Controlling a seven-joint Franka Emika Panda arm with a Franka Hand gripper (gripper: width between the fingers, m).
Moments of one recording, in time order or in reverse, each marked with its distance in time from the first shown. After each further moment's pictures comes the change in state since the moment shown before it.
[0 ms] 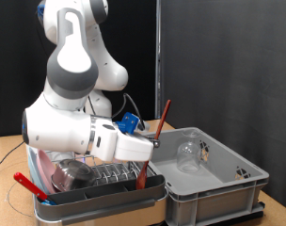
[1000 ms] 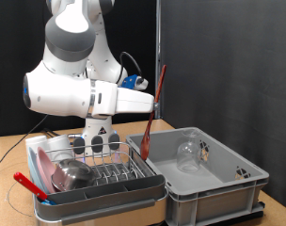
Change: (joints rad) arm -0.045 -0.203 0.005 -0.100 0.087 -0.120 -0.117
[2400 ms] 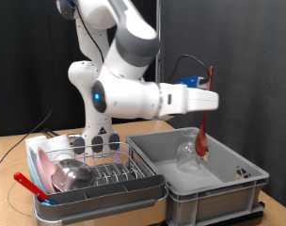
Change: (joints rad) arm 0.162 0.011 0.107 -0.032 0.073 0.131 -0.031
